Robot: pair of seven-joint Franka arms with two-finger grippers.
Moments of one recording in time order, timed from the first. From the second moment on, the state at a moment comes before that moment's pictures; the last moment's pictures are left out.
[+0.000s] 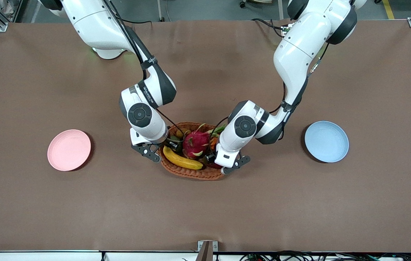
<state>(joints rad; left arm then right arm) -0.49 0.92 -0.21 -1.32 -0.04 2.43 -1.09 0.60 0.60 -0.08 -1.65 0.14 2.23 0.99</state>
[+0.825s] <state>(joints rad) -0.45 0.75 -0.16 -1.28 -0.04 2.21 -1.09 0.60 0.60 -0.08 -1.64 0.14 2.23 0.99</state>
